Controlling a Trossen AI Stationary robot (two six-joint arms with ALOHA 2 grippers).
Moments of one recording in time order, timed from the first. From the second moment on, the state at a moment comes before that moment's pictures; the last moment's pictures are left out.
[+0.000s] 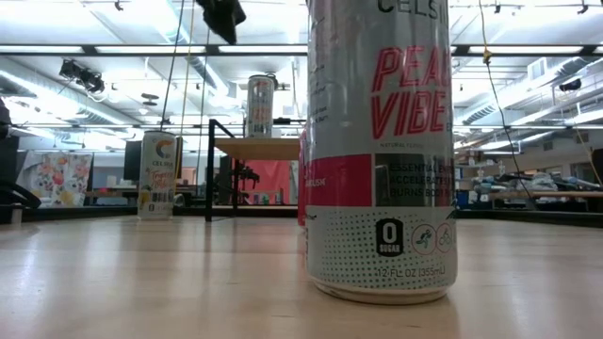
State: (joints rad) left arm 0.19 1.47 1.68 -1.32 0.19 0.30; right arm 0.12 1.78 1.59 -0.94 0.18 0.23
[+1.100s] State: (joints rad) left arm 0.25 1.35 1.40 -1.17 0.21 0.30; right arm 0.09 1.78 1.37 -0.65 0.09 0.21
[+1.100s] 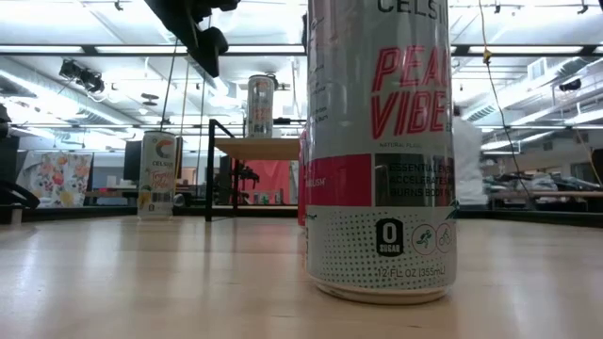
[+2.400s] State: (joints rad) left arm 0.25 1.35 1.40 -1.12 0.21 0.29; right arm 0.07 1.78 1.38 -0.64 0.11 0.23
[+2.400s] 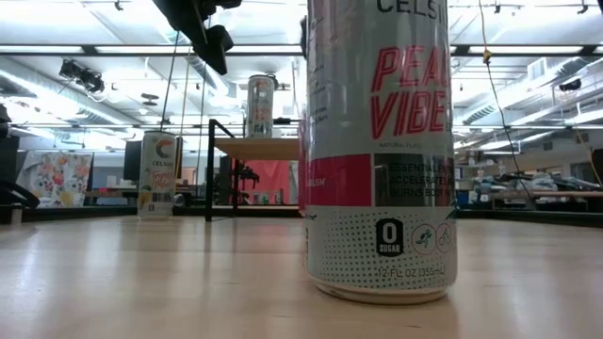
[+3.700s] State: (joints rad) left arm 0.36 1.33 1.40 -1.13 0.21 0.30; right arm -0.36 1.78 1.97 -0.96 -0.01 -0.03
